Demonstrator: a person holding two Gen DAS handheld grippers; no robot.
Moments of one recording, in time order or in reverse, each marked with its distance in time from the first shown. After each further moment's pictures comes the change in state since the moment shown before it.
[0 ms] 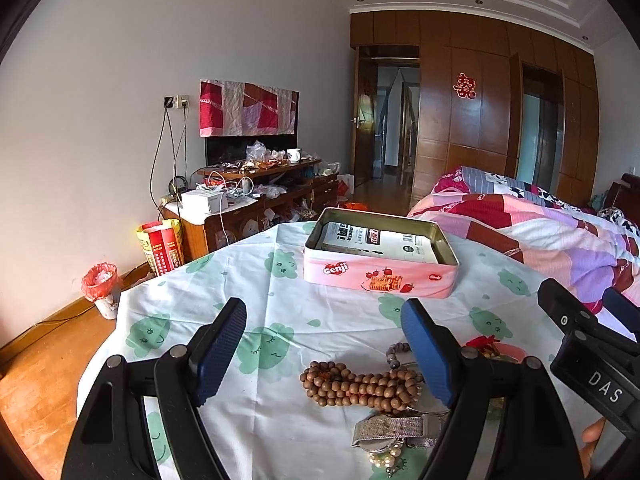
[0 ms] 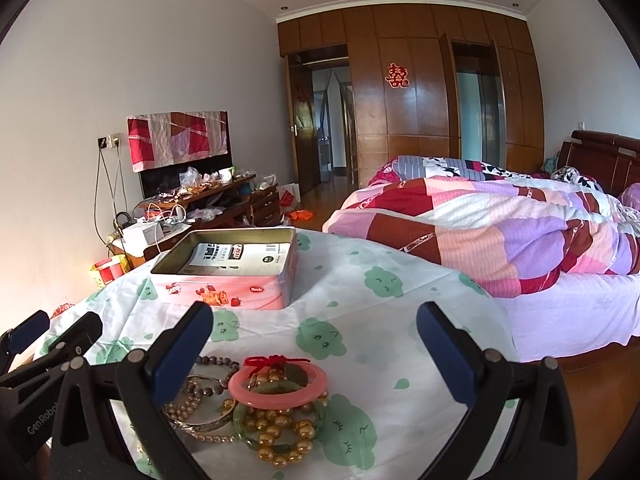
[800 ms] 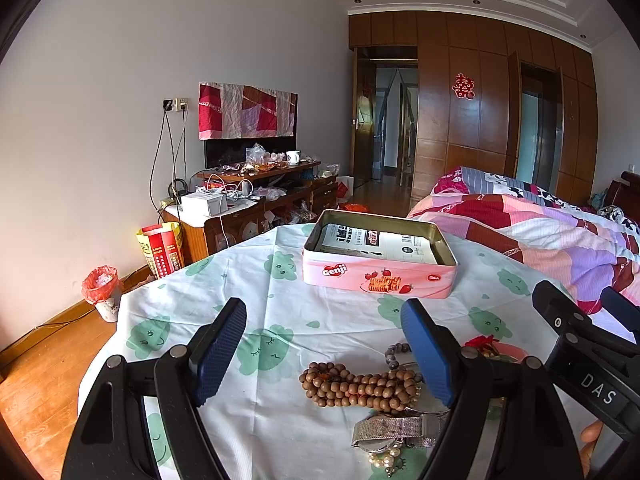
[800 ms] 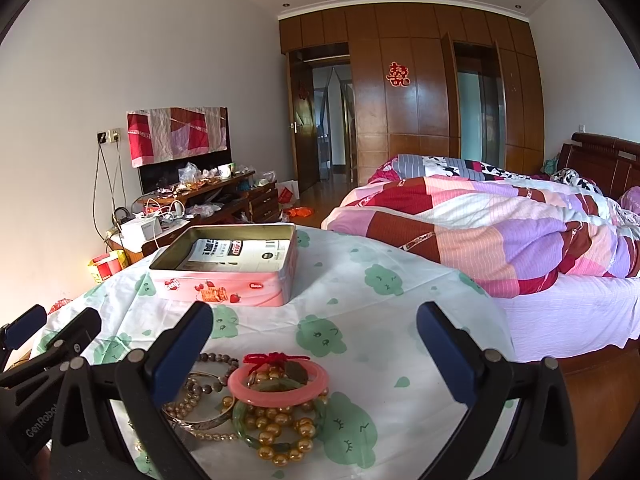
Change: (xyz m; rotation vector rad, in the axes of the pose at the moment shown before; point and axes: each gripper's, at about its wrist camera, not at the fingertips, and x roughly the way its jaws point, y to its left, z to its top) left arm -0.001 -0.002 0.000 0.009 -0.002 0.002; right arm 0.000 0.001 -0.001 -0.002 0.001 -0.001
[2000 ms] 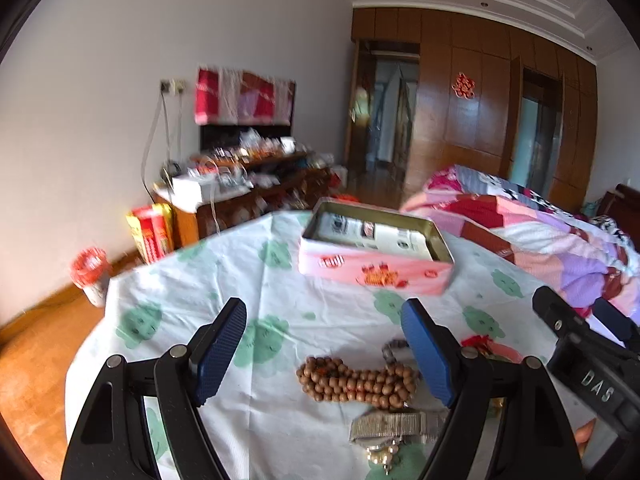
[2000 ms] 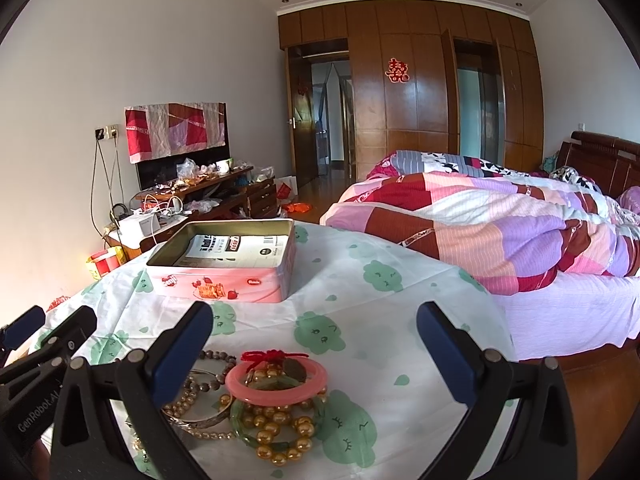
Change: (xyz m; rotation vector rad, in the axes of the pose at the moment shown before) left arm 0.007 0.011 -0.004 -0.043 0.064 -0.060; right arm -0.003 -0.001 -0.003 0.006 0.012 0.000
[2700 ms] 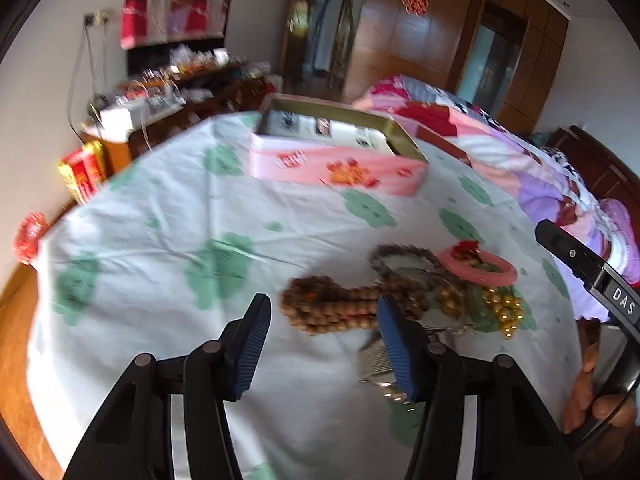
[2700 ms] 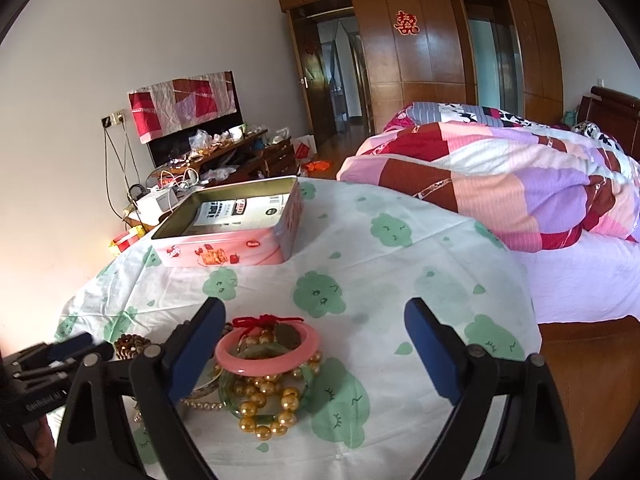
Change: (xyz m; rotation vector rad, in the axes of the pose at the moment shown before) left arm 0.046 0.020 -0.014 0.057 0.389 -0.242; right arm 0.005 -0.040 0.000 0.057 0.178 0.101
